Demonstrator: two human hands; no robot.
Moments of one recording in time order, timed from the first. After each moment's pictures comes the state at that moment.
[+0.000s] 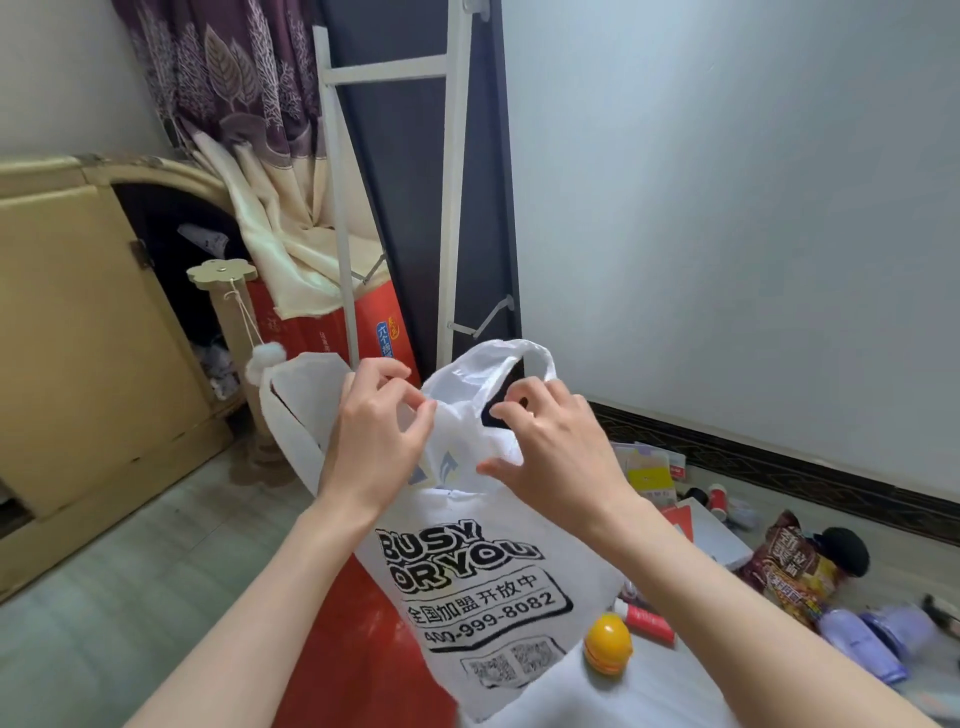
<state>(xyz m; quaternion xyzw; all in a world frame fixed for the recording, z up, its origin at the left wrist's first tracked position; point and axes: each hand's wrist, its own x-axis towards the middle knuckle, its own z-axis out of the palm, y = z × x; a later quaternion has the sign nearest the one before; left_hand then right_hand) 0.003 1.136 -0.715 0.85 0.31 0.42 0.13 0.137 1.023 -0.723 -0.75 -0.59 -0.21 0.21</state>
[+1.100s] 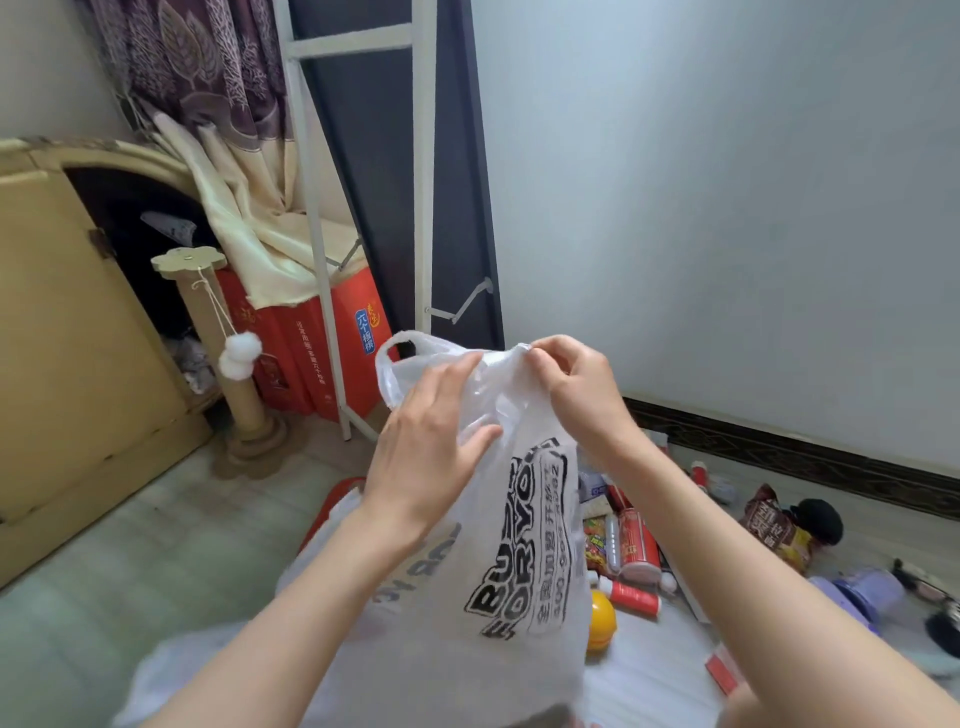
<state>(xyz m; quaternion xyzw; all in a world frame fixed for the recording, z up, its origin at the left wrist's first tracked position) 0.032 1.090 -0.720 0.89 0.24 0.35 0.17 0.167 1.023 -0.699 -0.70 -0.38 0.14 0.59</state>
